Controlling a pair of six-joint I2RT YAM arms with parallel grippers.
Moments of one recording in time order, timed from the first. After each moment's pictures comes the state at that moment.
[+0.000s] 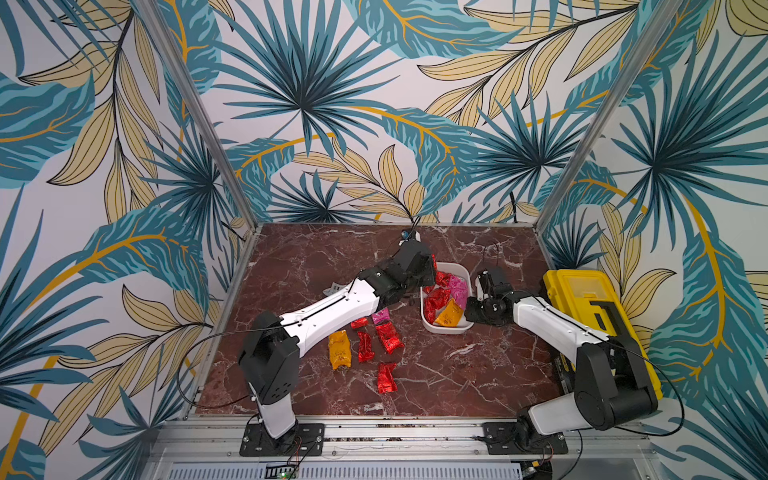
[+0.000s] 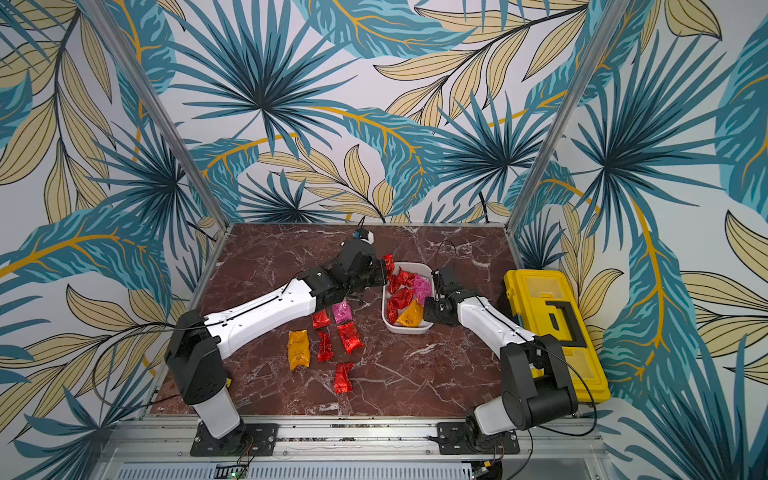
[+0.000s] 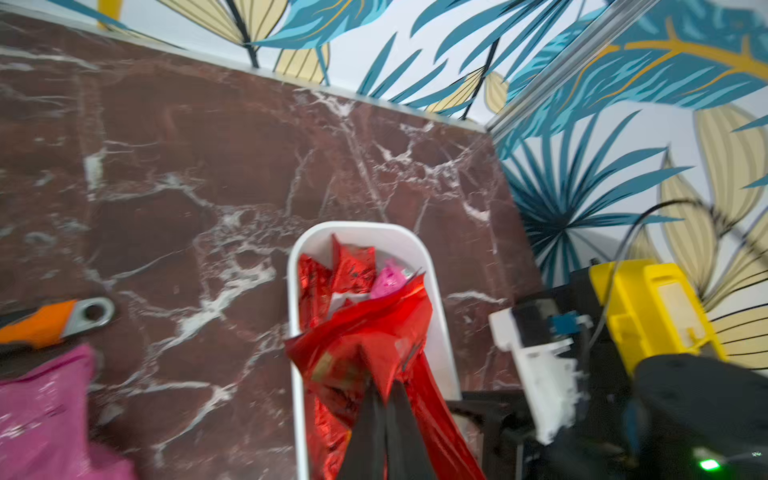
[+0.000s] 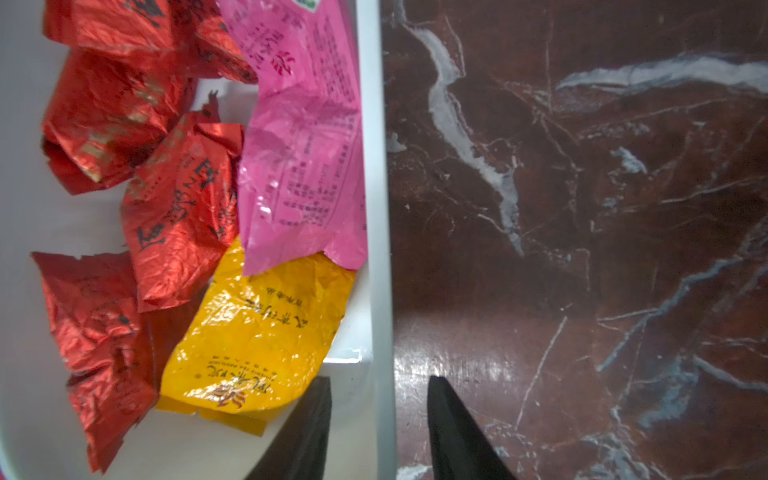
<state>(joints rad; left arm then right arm) -0.81 1.74 1.45 -0.33 -0.18 -0.71 0.22 1.48 0.90 -0.55 0.01 0.39</state>
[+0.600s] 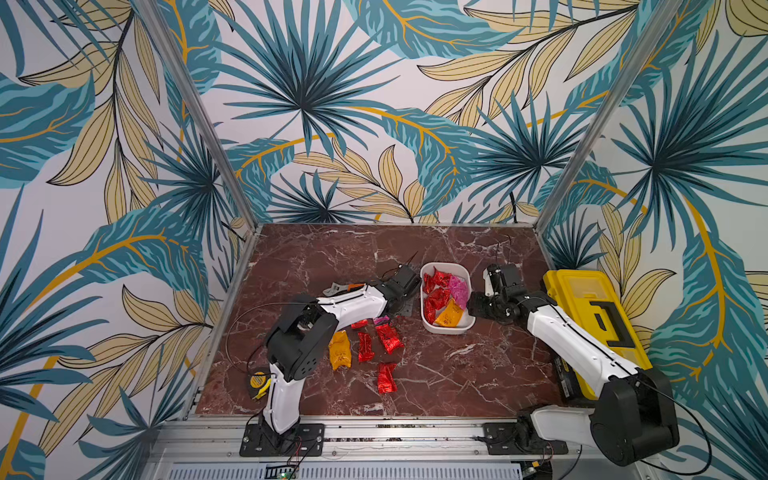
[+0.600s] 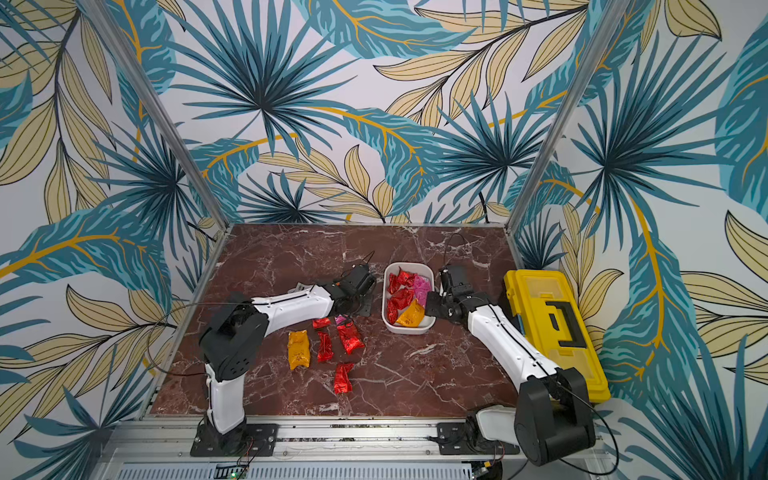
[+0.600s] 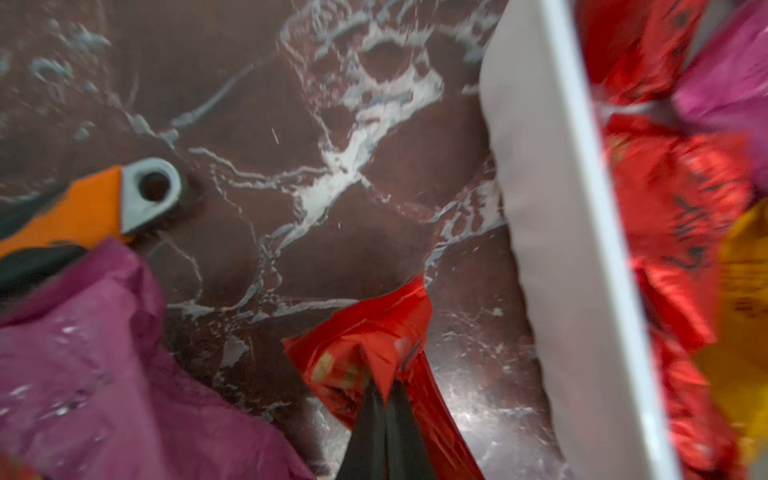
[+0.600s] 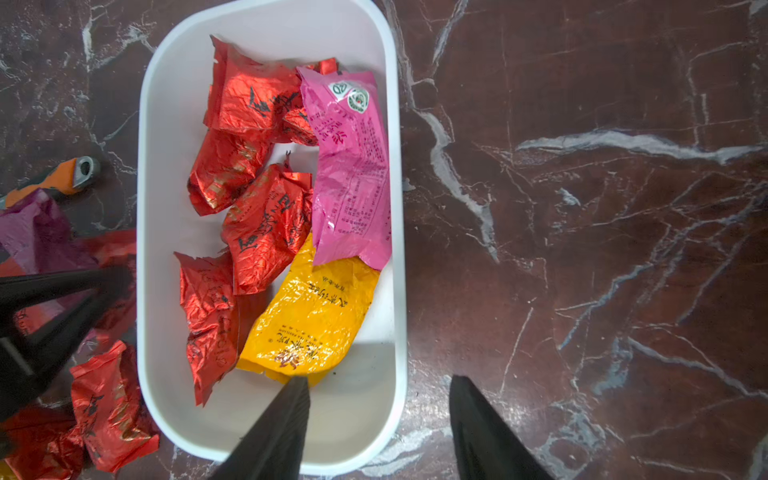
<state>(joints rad) -0.74 1.99 1.35 -0.43 -0.18 -0.48 0.22 1.30 0.91 -0.60 0.01 0.39</state>
